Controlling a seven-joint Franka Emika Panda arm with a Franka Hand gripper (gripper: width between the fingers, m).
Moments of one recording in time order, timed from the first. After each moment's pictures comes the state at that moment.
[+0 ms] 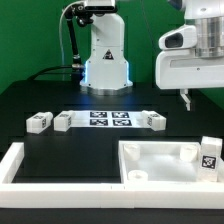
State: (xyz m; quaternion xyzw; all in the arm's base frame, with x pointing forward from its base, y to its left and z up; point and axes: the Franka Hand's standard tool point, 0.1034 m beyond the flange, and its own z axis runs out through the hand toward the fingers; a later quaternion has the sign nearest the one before) arm 0.557 0.144 0.101 -0.98 0.16 0.02 0.08
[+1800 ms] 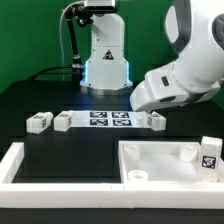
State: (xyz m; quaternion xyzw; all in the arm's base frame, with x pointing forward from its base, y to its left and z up) arm 0.402 0.102 0.034 -0.91 -0.13 0.40 -0.03
